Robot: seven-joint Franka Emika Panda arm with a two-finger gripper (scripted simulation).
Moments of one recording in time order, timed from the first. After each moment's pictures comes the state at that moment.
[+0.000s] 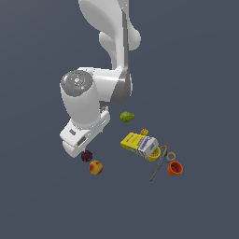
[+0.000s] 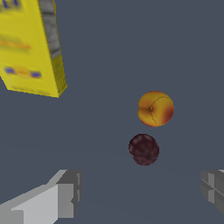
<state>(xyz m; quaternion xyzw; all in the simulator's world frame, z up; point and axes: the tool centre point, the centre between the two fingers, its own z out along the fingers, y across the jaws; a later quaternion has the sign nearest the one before) 0.059 -0.112 0.165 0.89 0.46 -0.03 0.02</state>
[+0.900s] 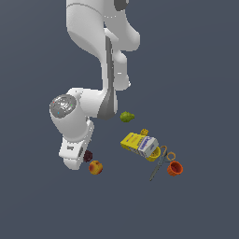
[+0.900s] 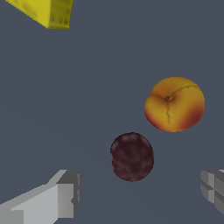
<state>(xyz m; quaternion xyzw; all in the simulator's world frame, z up) 0.070 -0.153 0.096 0.77 0.64 -0.01 0.00</state>
